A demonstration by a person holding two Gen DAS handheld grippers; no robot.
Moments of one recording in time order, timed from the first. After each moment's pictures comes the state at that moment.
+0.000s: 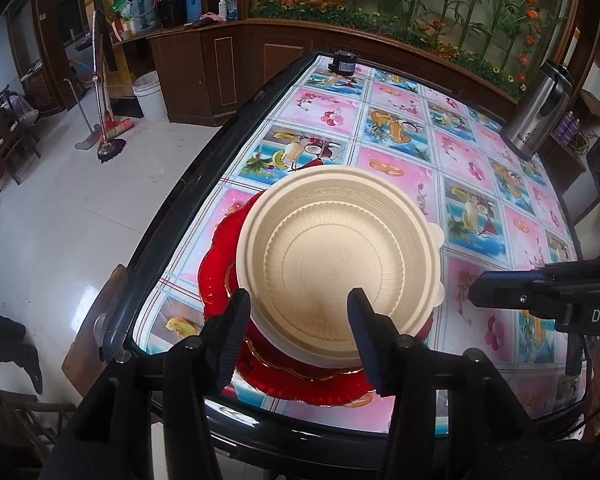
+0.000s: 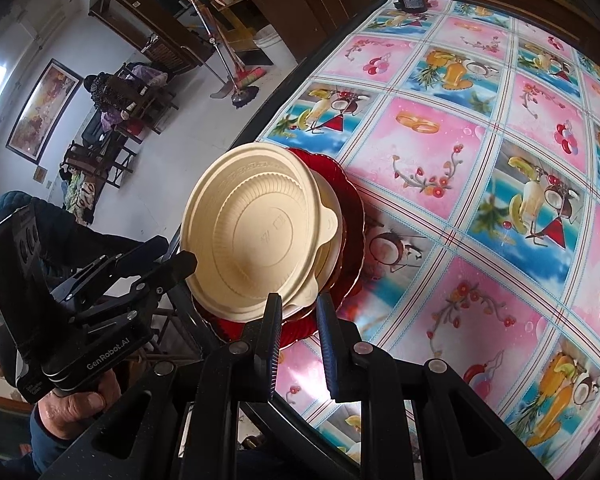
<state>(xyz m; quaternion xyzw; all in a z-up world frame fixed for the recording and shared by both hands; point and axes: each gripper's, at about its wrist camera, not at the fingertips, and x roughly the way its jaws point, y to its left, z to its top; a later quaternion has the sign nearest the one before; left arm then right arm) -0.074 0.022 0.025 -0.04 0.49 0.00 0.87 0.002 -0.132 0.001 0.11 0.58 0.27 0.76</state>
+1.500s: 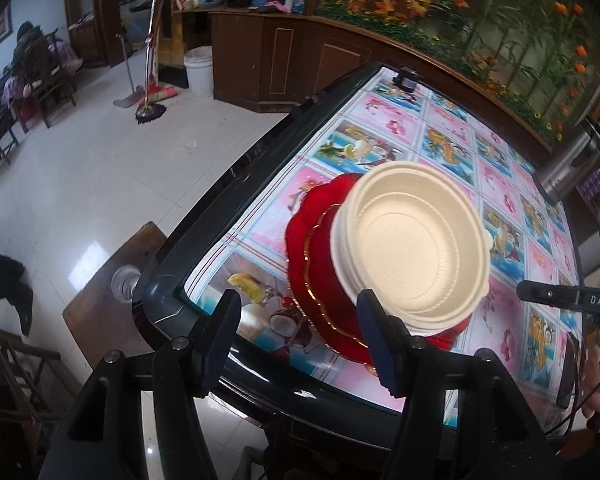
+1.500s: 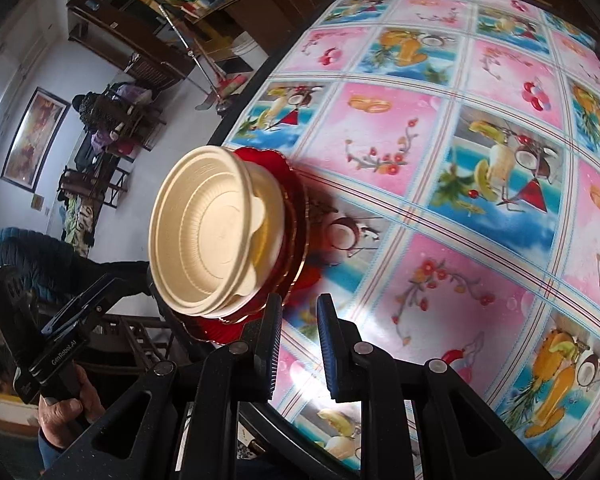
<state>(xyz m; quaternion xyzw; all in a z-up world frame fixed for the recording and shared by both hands) -0.112 0.086 0.020 -0.12 0.49 0.07 0.86 0.006 -0.179 -0.025 0.15 0.58 0.23 0.76</state>
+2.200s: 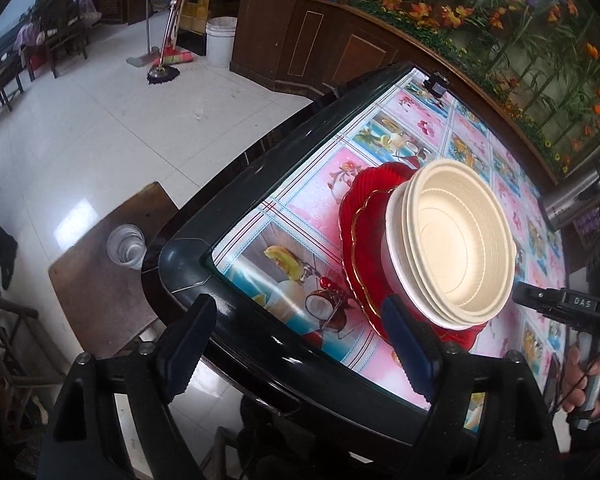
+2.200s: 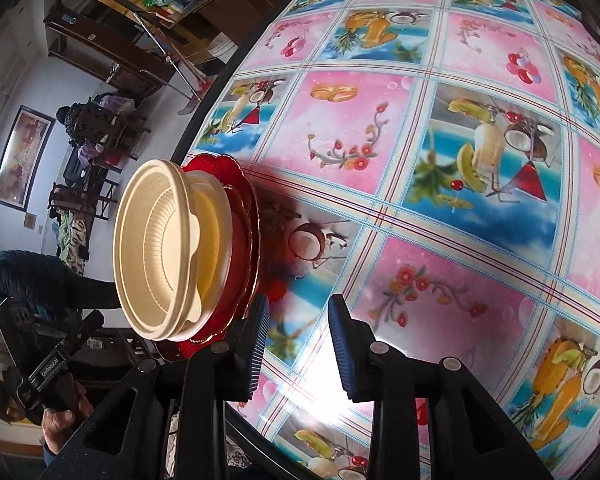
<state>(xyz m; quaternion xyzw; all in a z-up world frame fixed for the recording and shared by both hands) -0.126 0.130 -0.005 -0.20 0.50 0.07 0.84 0.025 -0.187 -0.051 0.17 0.60 0.21 0.75</state>
